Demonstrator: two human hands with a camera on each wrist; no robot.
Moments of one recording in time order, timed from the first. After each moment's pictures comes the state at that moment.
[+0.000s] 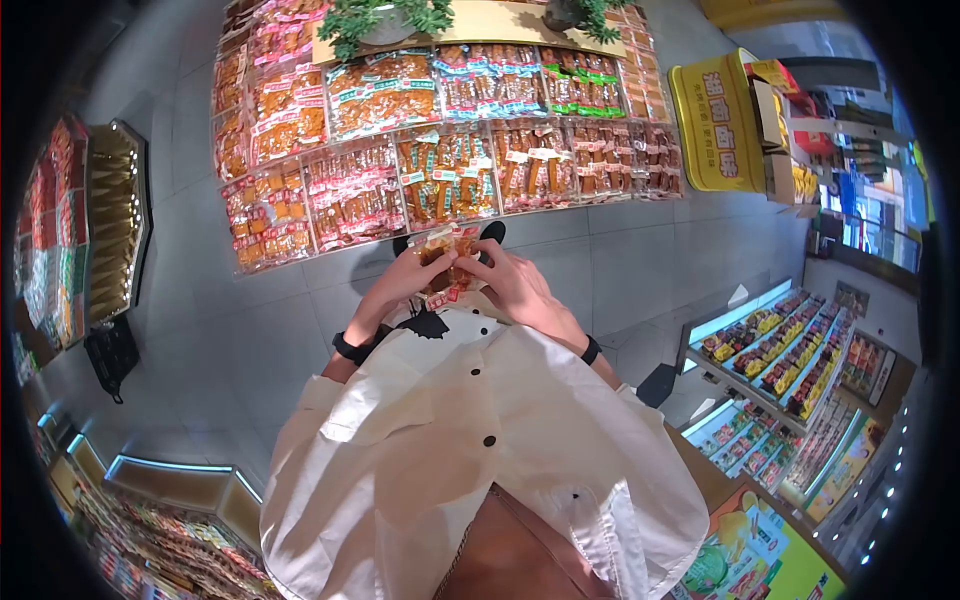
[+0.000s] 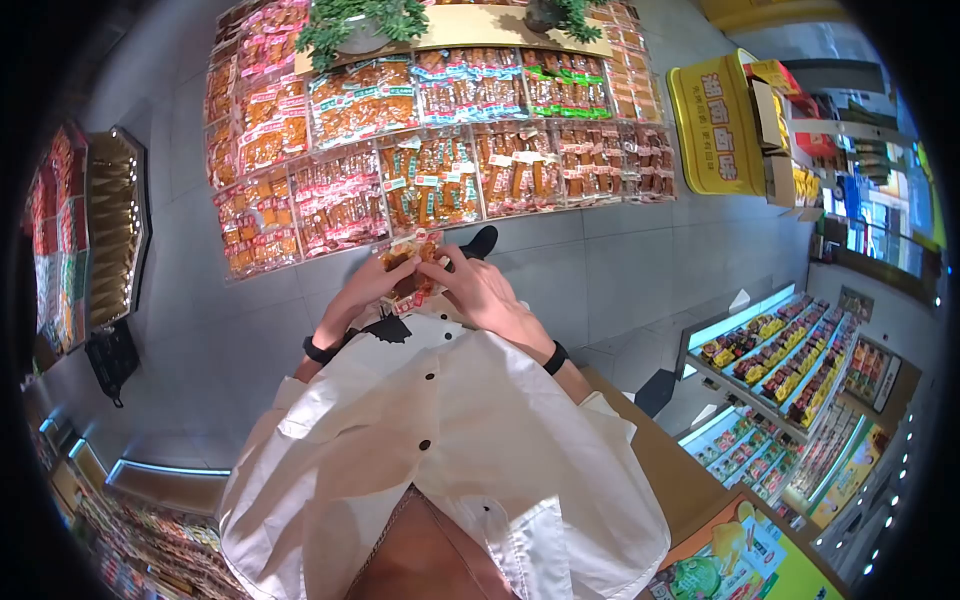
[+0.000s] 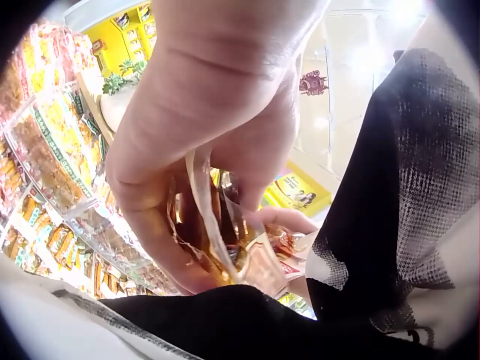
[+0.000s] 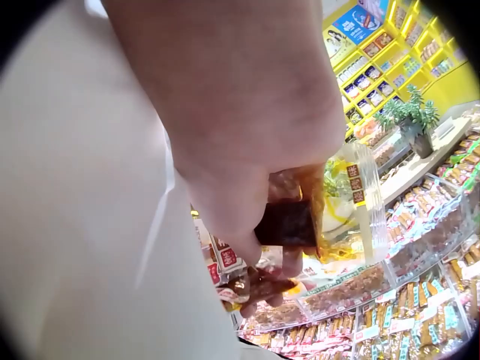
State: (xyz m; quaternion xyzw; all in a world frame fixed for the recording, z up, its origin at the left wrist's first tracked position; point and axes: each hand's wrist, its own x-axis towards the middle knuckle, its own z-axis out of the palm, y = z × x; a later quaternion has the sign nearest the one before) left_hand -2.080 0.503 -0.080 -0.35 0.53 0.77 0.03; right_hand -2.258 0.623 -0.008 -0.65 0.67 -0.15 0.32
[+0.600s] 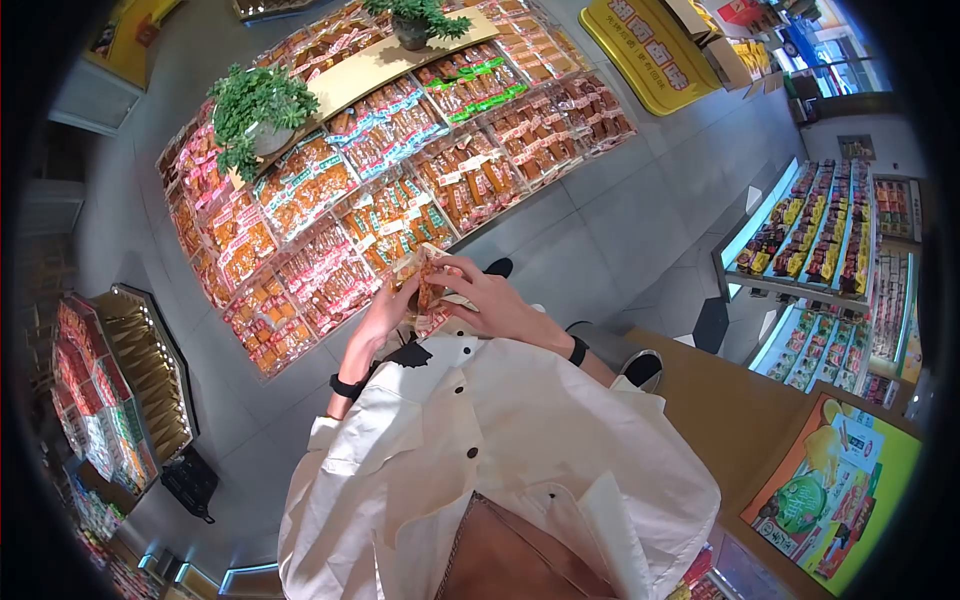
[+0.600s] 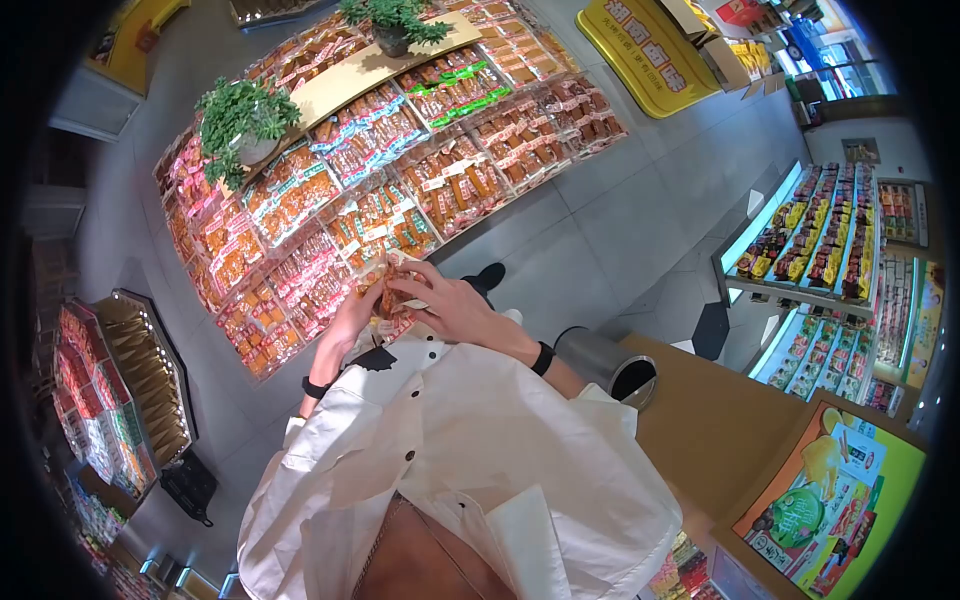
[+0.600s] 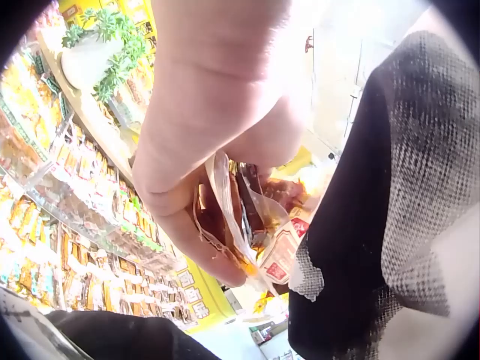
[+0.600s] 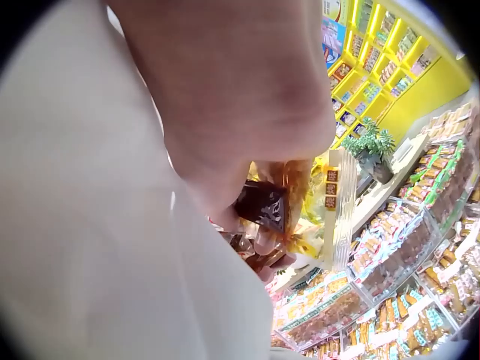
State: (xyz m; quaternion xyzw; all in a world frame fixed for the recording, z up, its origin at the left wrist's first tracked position) left_hand -2.157 0.515 -0.044 -0.33 0.53 0.78 0.06; right_hand -2.299 0.678 -0.005 -0.57 0.70 -0.35 0.26
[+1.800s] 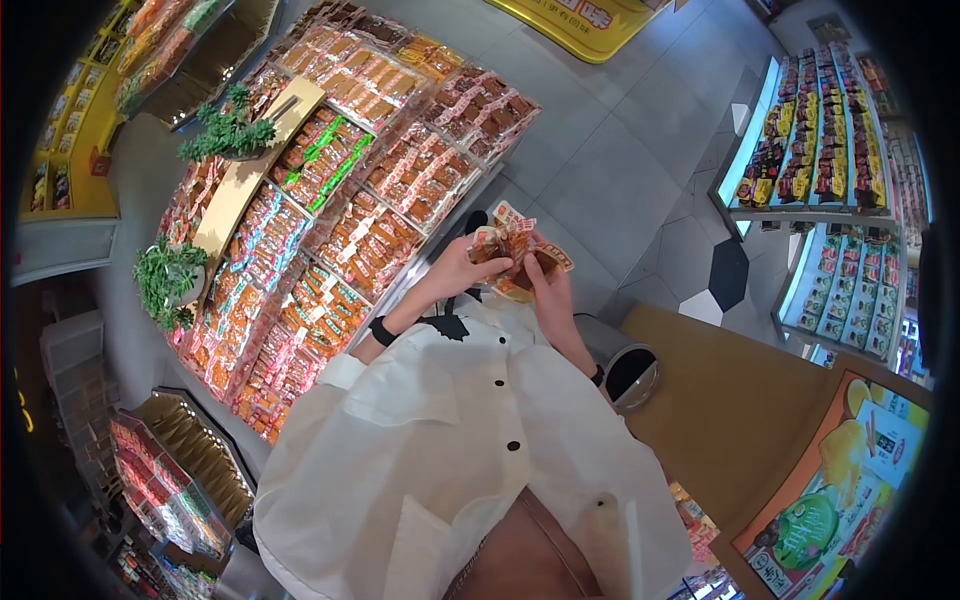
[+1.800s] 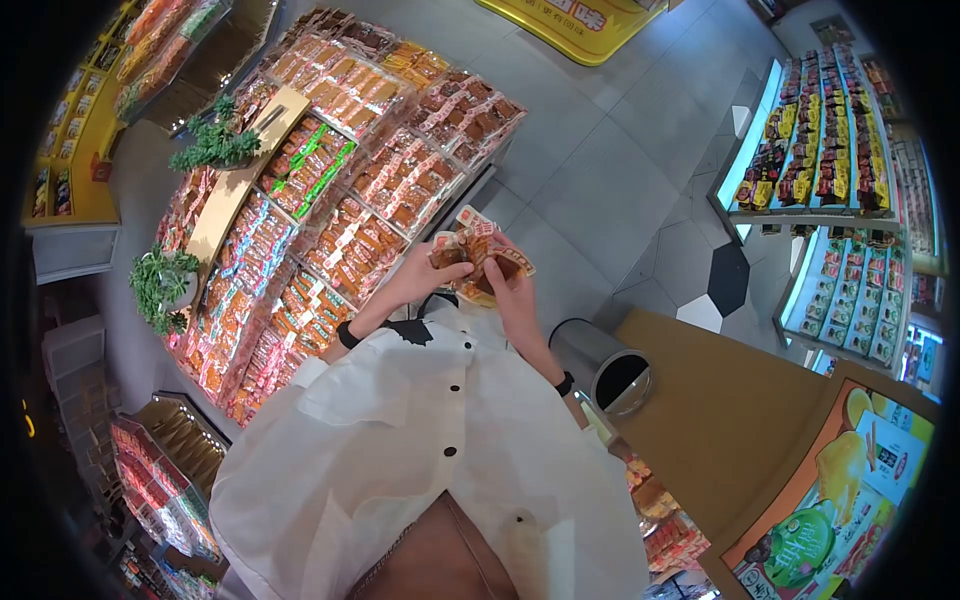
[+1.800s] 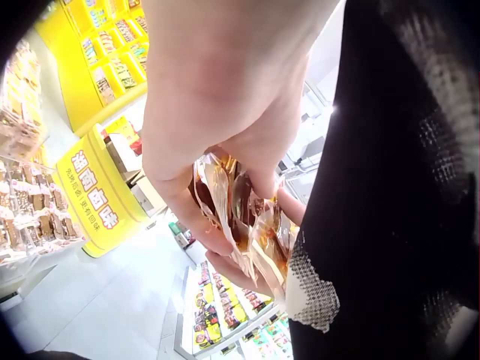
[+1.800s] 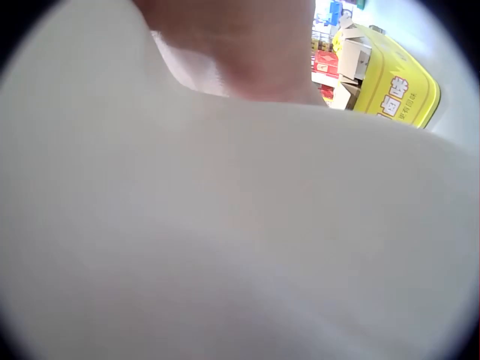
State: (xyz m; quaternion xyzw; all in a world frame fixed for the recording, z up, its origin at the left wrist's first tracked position) left_hand -2.551 0.736 -0.045 0.00 0.64 0.74 0.22; right_hand -2.553 0.918 -0.029 0.07 0.55 -0.81 0.19
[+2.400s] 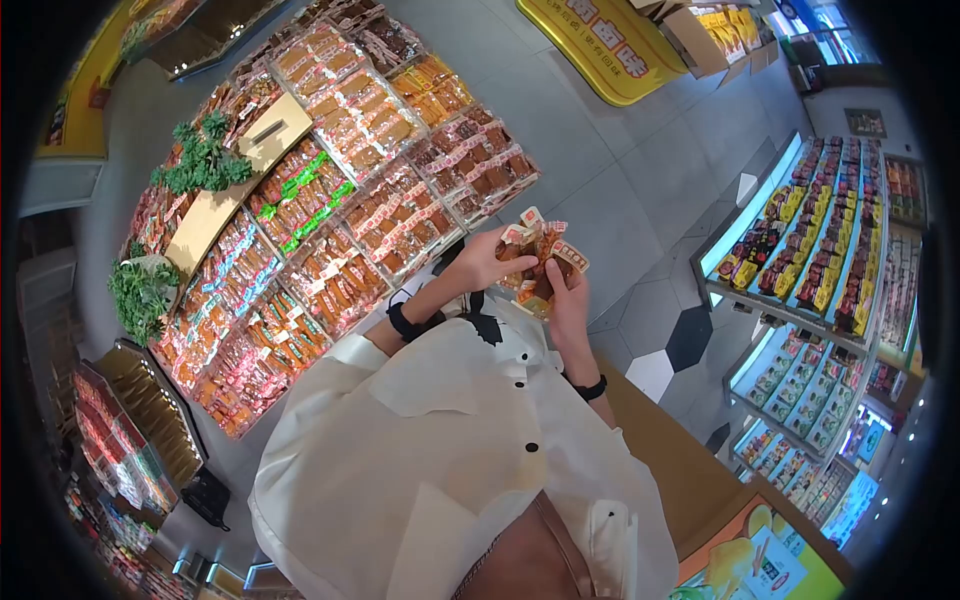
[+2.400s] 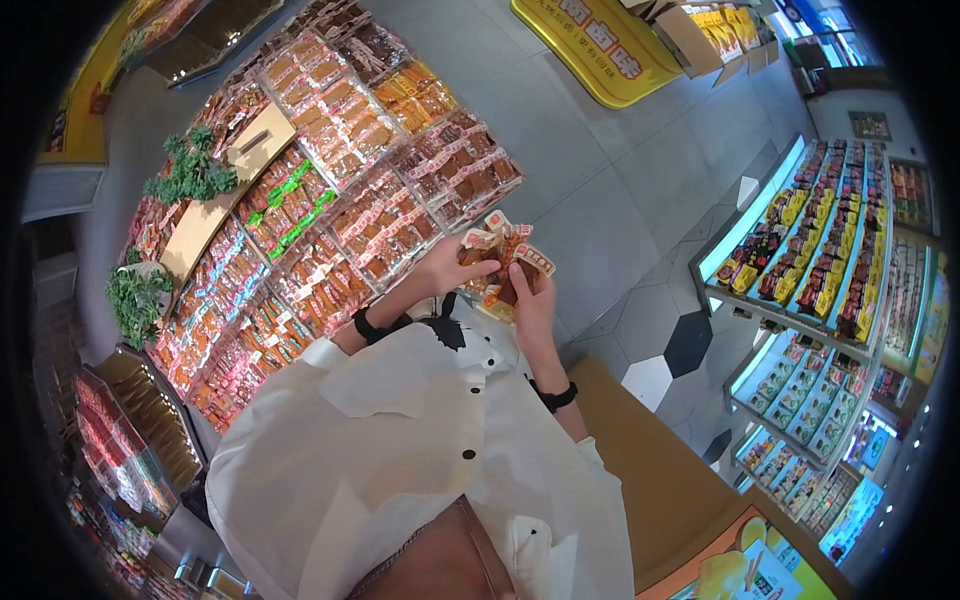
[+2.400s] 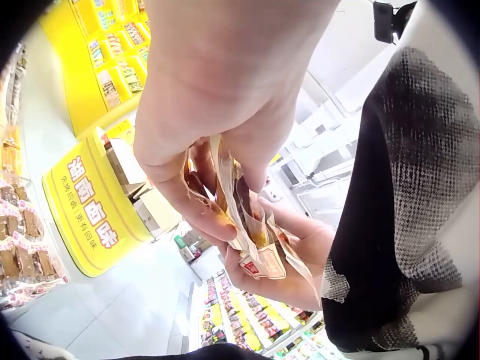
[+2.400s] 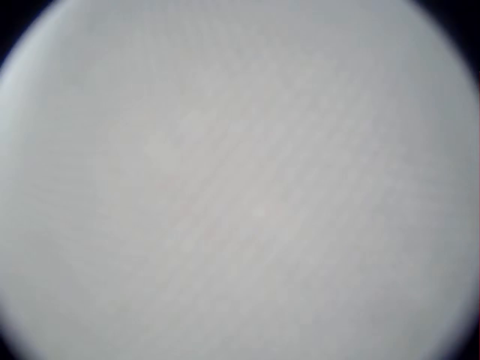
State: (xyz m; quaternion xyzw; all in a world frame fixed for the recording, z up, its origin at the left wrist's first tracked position) left_hand -2.776 0.738 -0.066 -0.05 0.69 0.72 0.06; right_hand -2.796 0.919 -0.039 0.10 0.63 -0.73 0.24
